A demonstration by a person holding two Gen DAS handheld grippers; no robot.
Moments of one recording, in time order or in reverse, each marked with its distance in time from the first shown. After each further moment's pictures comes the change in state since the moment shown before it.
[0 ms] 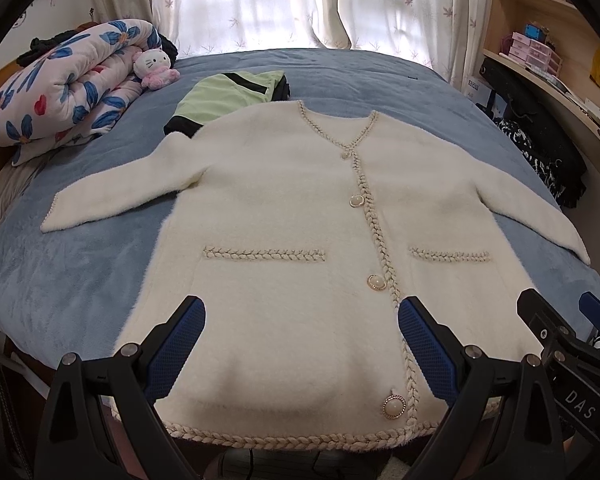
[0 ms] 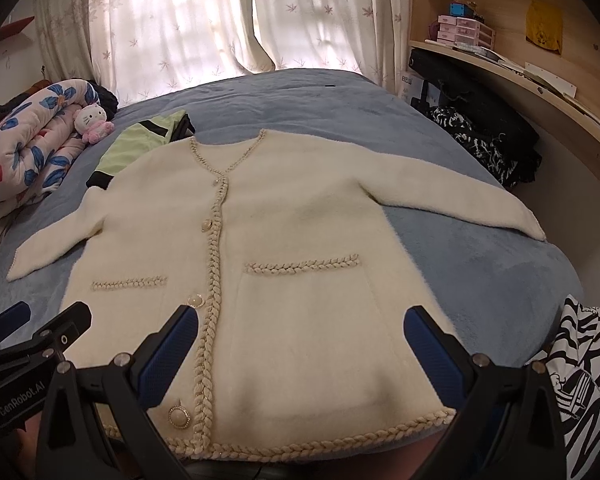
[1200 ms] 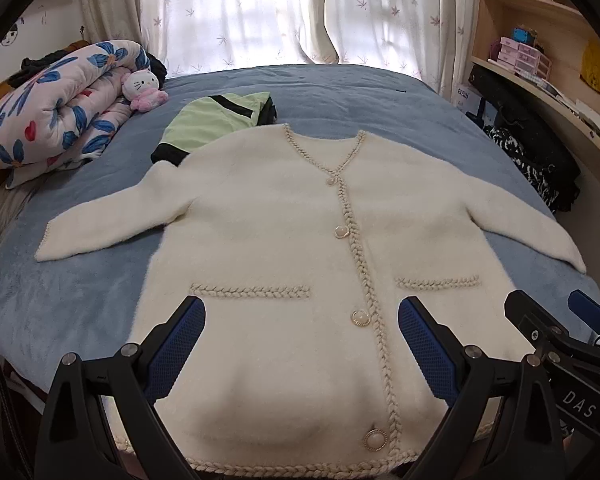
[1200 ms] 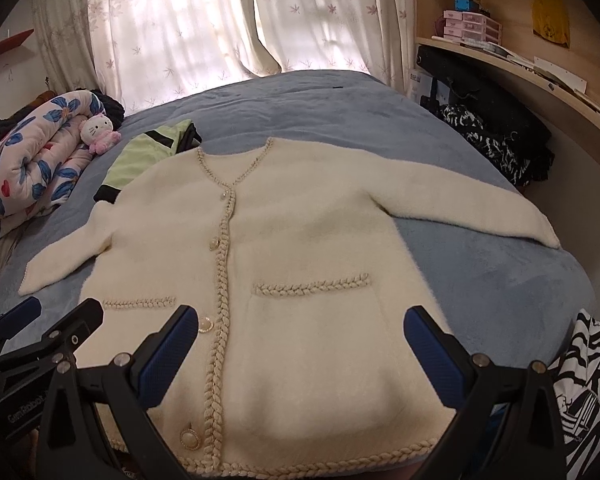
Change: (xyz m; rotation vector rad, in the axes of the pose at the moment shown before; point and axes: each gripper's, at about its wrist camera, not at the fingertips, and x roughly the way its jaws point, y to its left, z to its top) left arm -0.002 -0.014 0.026 0.033 -0.054 -0.027; right arm 0.002 -0.011 0.028 0.023 -0.003 0.061
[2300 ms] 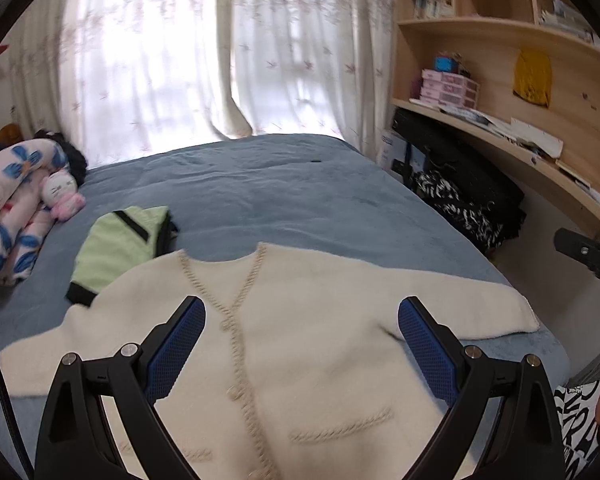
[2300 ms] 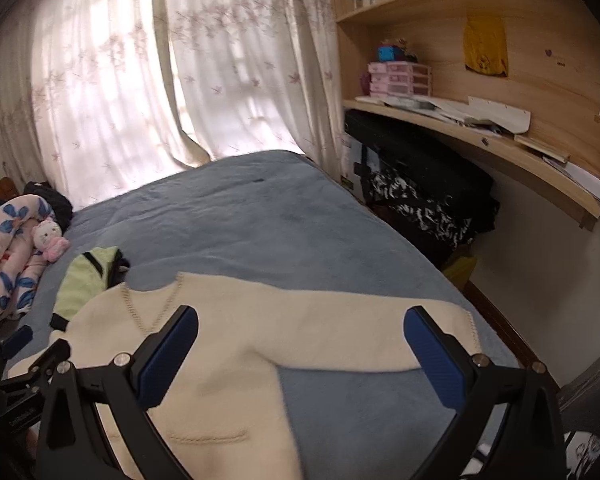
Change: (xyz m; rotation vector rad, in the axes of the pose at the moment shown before) left arm 0.015 -0.139 0.161 0.181 -0.205 -0.194; right arm -0.020 -0.182 0.174 0.148 -0.163 -0.158
